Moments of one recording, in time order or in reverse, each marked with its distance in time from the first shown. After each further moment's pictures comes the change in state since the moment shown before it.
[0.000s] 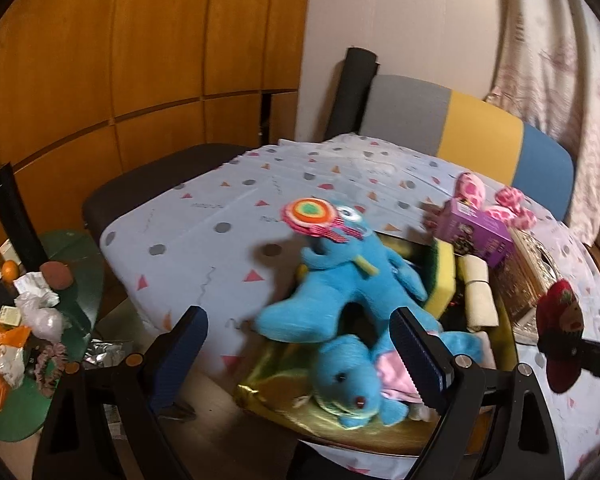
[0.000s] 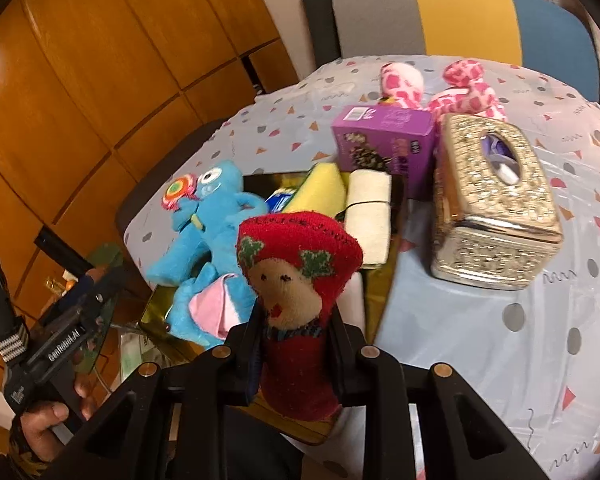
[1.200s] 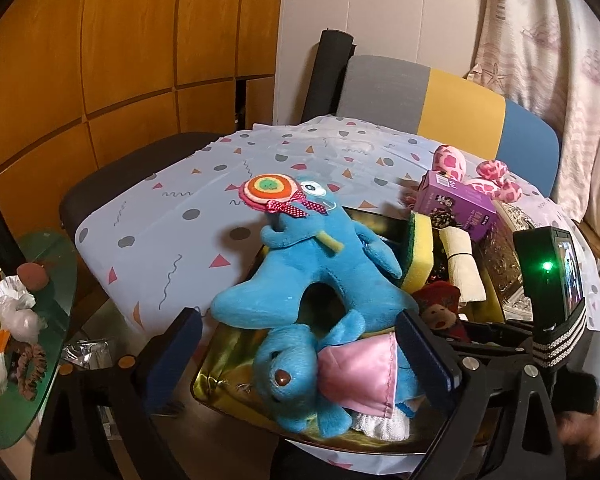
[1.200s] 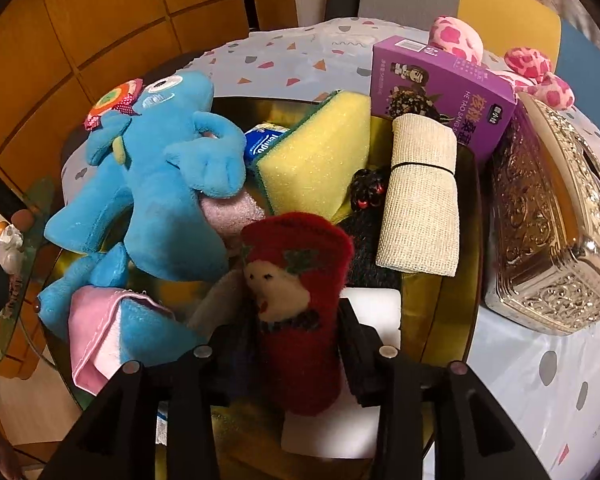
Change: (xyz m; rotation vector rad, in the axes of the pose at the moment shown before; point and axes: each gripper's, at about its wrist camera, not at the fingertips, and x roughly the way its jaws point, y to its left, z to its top) left arm 0.018 -0.027 -0.010 0.058 0.053 -0.055; right arm 0.126 0.017 0.007 -0.156 0.144 -0.185
